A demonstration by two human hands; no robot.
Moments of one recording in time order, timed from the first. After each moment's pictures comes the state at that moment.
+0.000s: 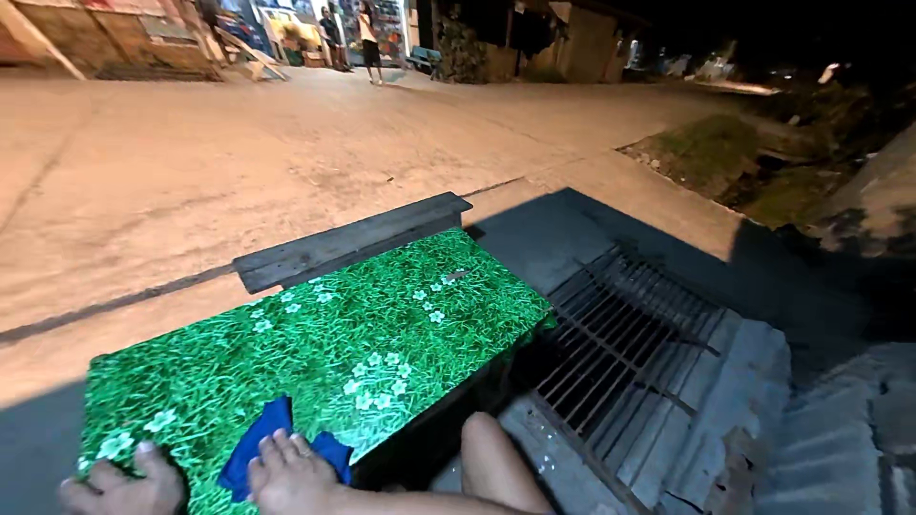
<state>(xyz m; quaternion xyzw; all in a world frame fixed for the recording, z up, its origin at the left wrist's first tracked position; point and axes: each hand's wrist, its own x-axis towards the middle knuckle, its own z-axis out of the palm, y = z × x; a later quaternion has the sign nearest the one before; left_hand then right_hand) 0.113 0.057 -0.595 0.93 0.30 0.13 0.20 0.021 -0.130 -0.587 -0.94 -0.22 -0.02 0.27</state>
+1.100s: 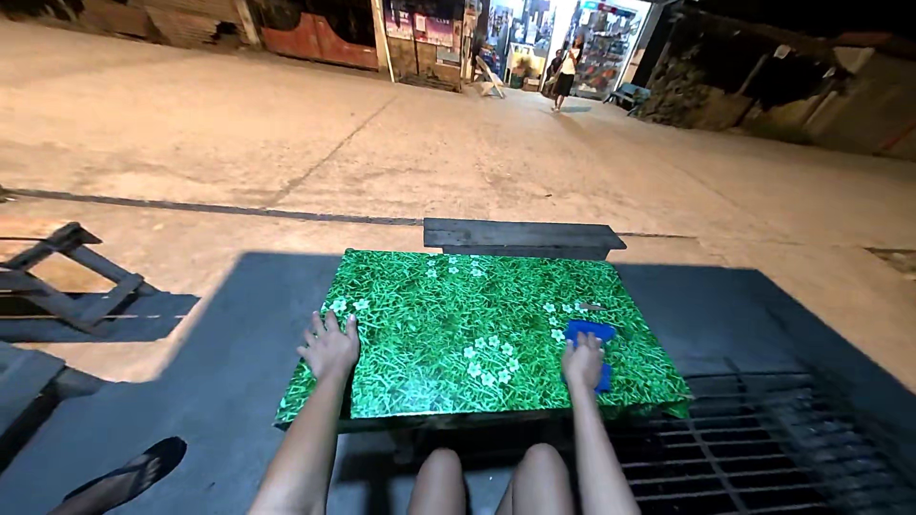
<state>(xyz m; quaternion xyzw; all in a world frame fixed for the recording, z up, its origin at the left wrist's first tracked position) 0.104 0.045 -0.578 0.93 0.30 0.10 0.20 0.110 -0.416 -0.580 -0.95 0.20 -0.09 0.21</state>
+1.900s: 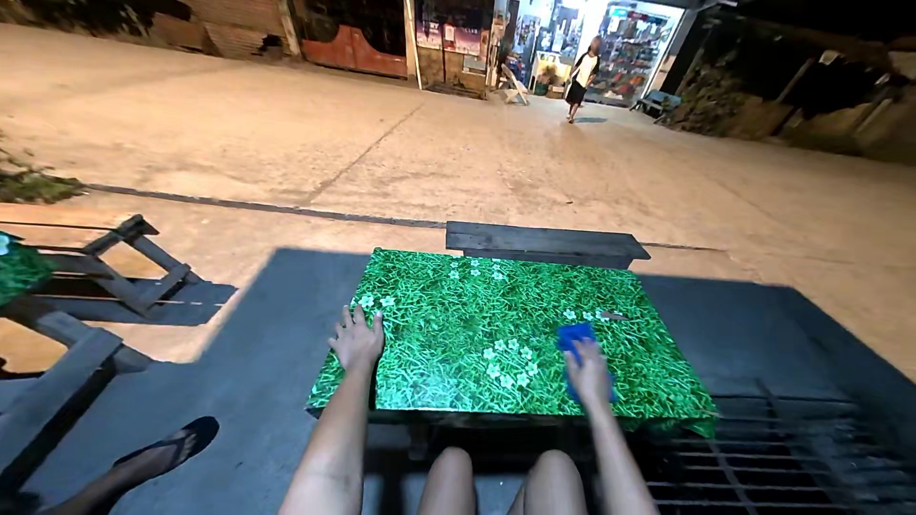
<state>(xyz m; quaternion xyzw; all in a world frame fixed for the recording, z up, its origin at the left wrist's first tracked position) 0.104 0.049 -0.575 0.93 0.30 0.09 0.21 0.096 -0.409 -0.591 -0.96 0.04 -0.12 0.24</state>
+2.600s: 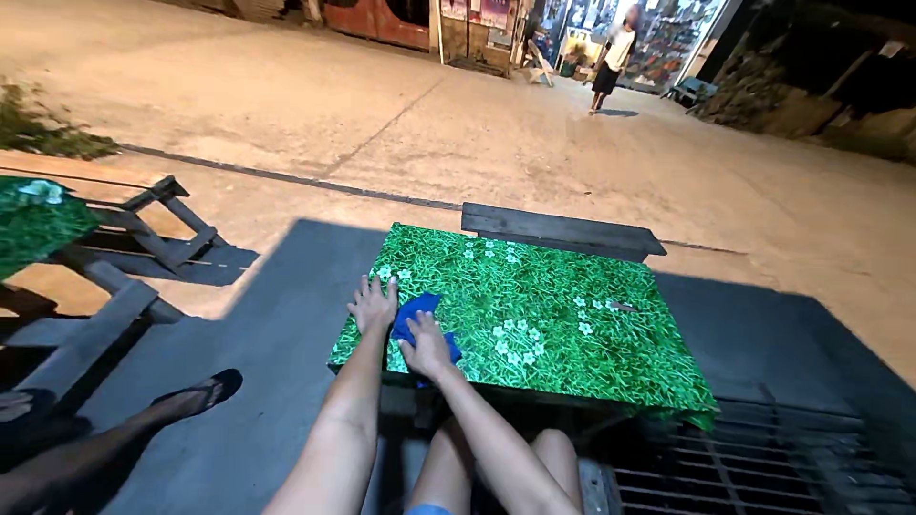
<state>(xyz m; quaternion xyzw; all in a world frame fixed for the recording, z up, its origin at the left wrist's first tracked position) 0.097 0.053 -0.579 0.91 0.29 0.12 0.27 0.048 -0.105 -0.567 -0.90 -0.28 0.12 0.32</state>
